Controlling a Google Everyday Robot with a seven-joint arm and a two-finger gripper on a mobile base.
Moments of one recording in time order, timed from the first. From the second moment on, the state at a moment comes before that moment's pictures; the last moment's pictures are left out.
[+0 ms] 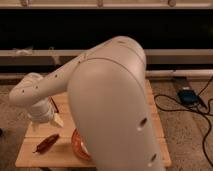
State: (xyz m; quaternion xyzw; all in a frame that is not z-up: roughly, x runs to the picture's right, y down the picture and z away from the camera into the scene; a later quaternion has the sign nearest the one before) arm -0.280 0.190 0.692 -0.30 0.24 0.61 0.70
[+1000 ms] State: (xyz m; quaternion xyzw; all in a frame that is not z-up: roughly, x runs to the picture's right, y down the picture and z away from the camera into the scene) arm -0.312 0.250 0.791 -0.32 0.30 0.61 0.66
